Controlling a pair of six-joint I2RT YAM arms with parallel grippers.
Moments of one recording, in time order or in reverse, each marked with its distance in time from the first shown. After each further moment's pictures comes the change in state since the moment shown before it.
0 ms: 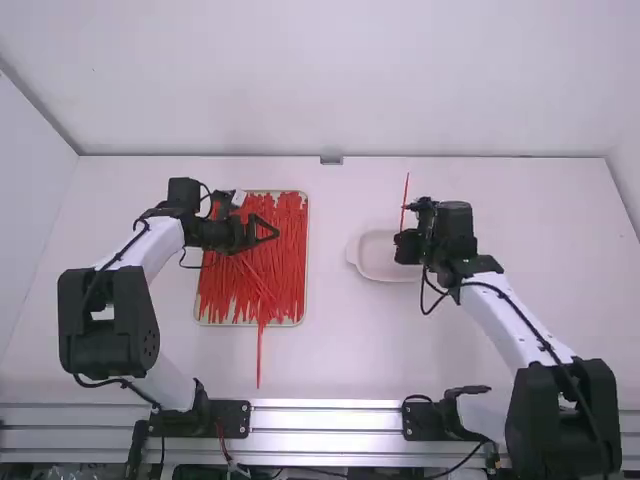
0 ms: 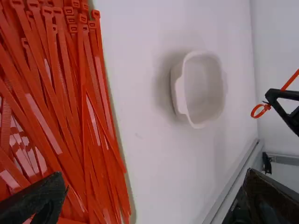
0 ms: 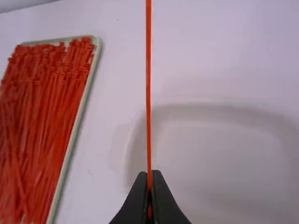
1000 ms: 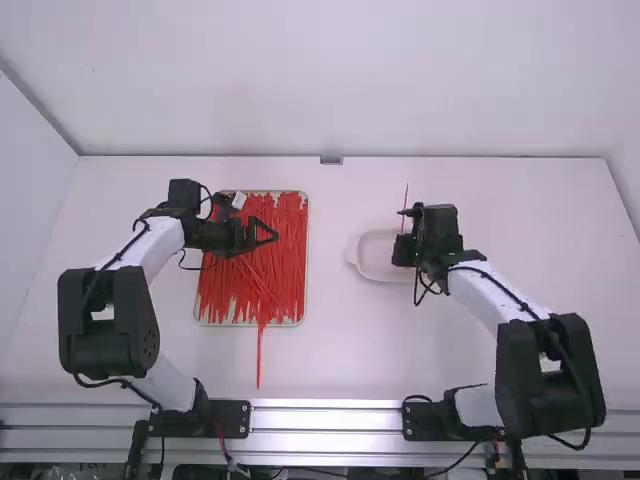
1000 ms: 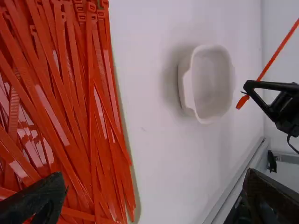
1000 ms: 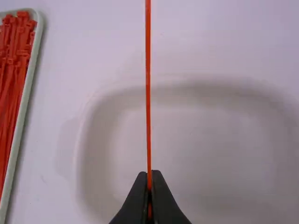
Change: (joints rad) left arm 0.000 0.000 0.000 -0.034 -0.026 0.018; right arm 0.016 0.164 0.000 0.053 0.114 0.018
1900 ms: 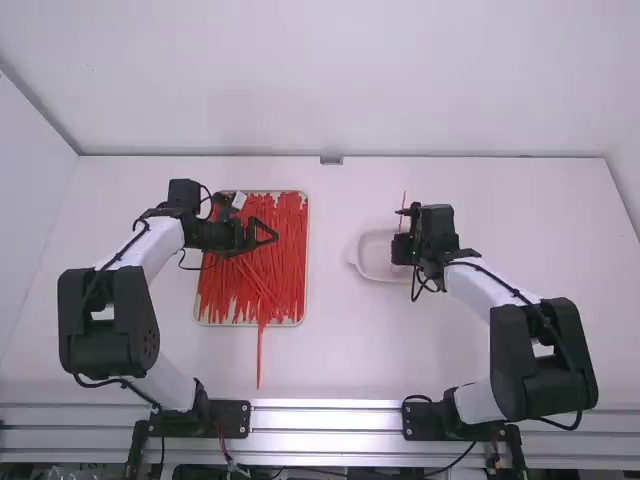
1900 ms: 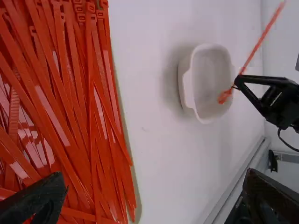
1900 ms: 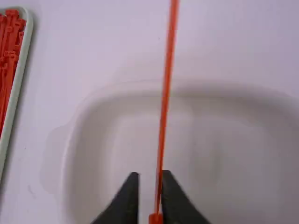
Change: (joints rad) left arm 0.000 0.000 0.000 0.000 0.000 0.003; right arm 0.000 0.065 0.000 0.073 0.004 0.004
